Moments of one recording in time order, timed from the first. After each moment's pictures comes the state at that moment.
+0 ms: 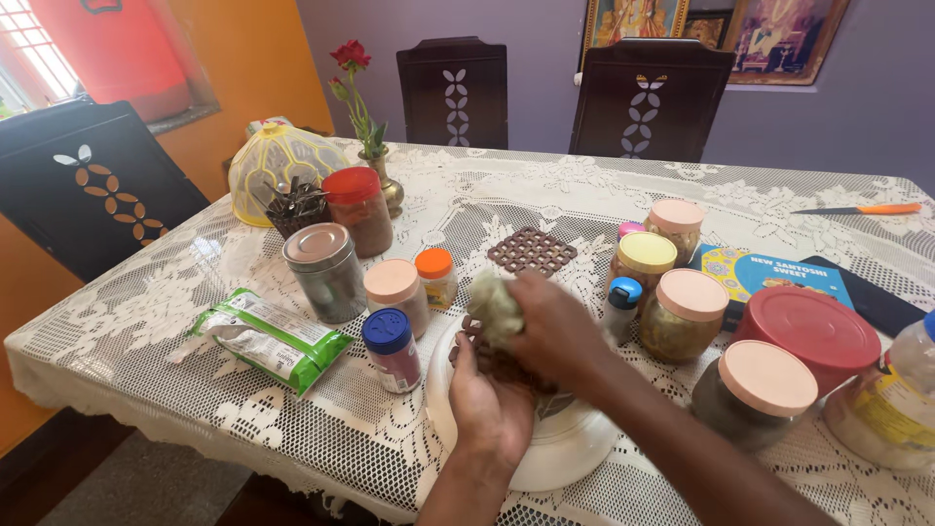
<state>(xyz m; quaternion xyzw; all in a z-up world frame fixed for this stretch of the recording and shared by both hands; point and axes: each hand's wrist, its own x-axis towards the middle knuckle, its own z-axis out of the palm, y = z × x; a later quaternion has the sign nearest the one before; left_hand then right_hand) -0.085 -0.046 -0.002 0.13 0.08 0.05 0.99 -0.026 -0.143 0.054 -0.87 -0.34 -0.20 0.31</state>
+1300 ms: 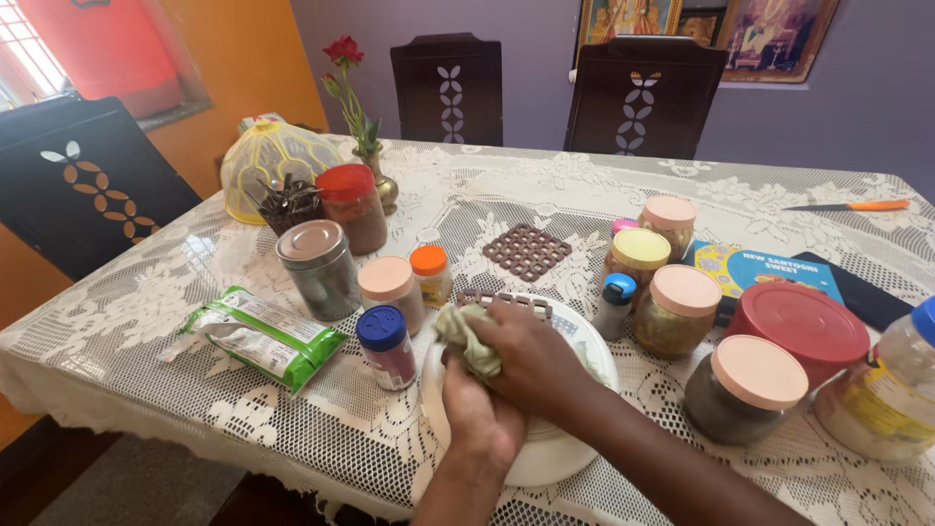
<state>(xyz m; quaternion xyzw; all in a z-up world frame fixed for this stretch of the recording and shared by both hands) -0.091 -0.043 -0.006 0.09 0.05 0.04 0.99 -0.058 -0.131 0.044 -0.83 -0.42 -0.20 0.30</state>
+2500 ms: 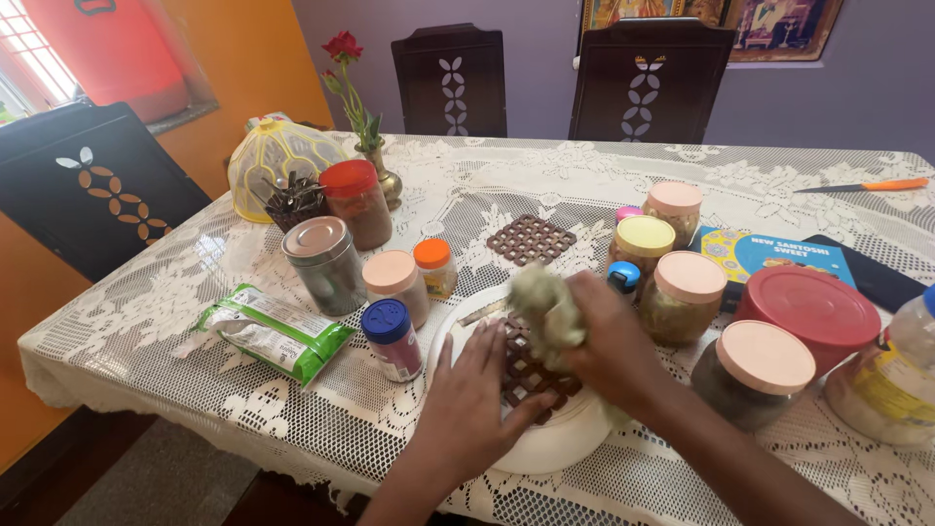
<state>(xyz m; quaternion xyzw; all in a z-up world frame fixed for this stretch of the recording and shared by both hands) -0.133 0.003 0.015 0.95 -0.20 0.17 0.16 -0.061 -0.195 0.054 -0.83 -0.31 -0.21 0.41</state>
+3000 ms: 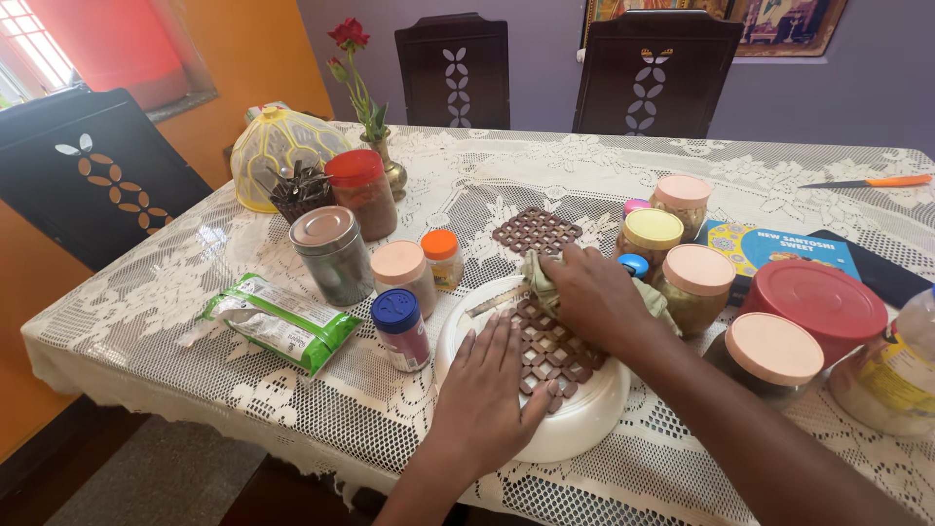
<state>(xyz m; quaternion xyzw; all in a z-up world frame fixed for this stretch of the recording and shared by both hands) -0.130 -0.003 -0.001 0.95 -0.18 0.19 0.14 0.000 -0.175 0.049 -0.91 -0.31 -0.25 0.06</state>
